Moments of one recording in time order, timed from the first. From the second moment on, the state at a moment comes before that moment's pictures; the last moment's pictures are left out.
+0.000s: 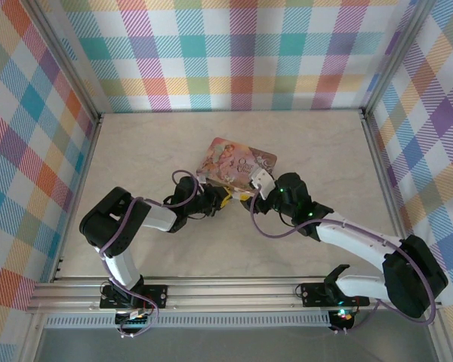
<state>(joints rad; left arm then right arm) -0.56 1.76 0.60 0.73 0.42 -1.51 0.69 1.20 0.60 0.18 -0.14 -0.26</state>
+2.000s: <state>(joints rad) -0.59 1.76 0.65 0.65 0.41 -1.56 0.87 1.59 0.66 0.33 0.15 -0.69</state>
